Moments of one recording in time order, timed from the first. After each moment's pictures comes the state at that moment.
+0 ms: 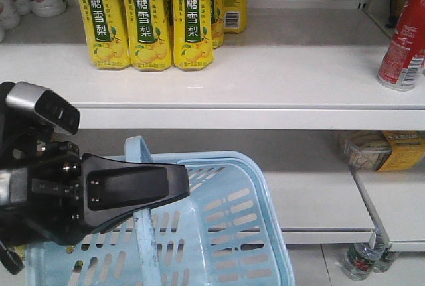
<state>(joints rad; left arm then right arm) -0.37 1.13 -0.63 1.22 -1.18 -2.16 -0.03 0.05 -0.31 -0.48 -0.21 1.07</state>
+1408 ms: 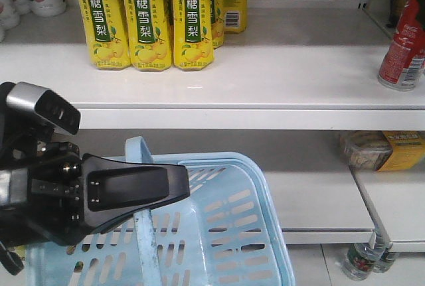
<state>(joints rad) -0.37 1.13 -0.63 1.22 -1.18 -2.16 -0.02 1.09 -1.00 -1.53 -0.05 1.51</state>
